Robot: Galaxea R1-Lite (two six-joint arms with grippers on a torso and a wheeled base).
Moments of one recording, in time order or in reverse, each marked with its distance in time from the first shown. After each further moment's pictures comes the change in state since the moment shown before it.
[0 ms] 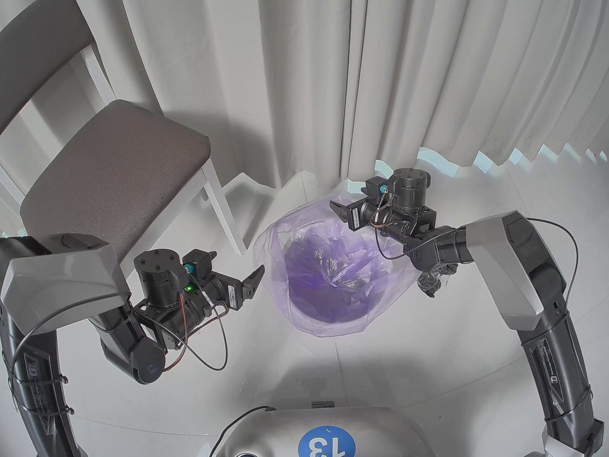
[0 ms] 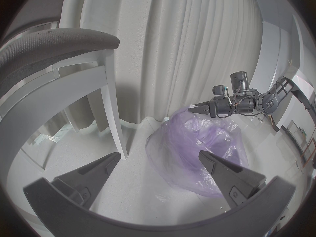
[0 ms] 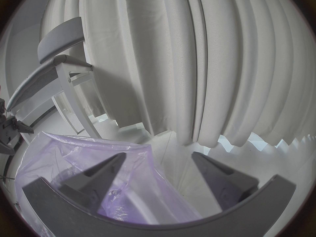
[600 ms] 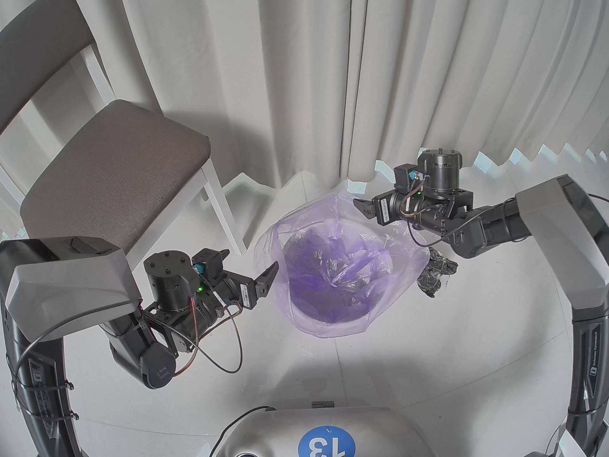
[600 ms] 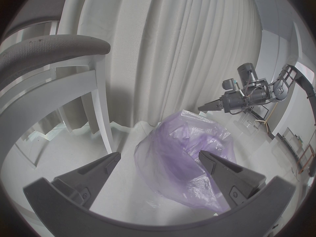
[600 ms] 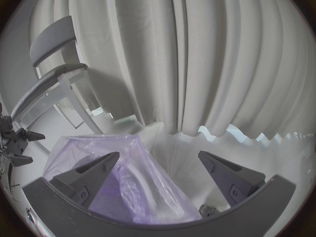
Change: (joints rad) left arm -0.067 0.012 -0.021 -0.037 0.023 -0.070; right arm -0.027 -0.368 0.464 0.068 -0.091 0.003
